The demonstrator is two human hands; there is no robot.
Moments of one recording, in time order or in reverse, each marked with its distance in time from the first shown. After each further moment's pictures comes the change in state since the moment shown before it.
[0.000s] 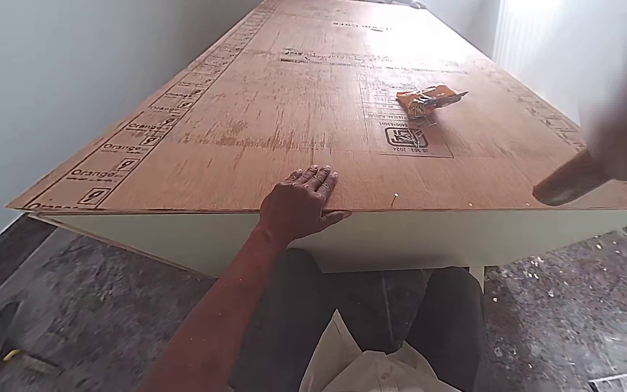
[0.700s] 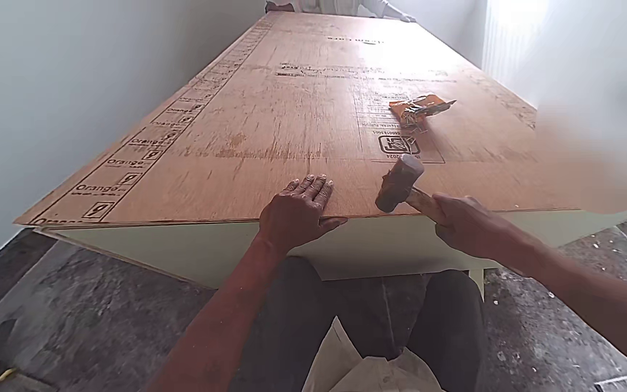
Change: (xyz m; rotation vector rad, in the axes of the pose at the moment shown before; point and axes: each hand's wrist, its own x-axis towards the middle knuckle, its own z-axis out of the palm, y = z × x) left_hand -0.001 0.003 0.002 0.032 0.020 0.012; right_hand -0.056 0.040 0.054 -0.775 -0.860 0.264
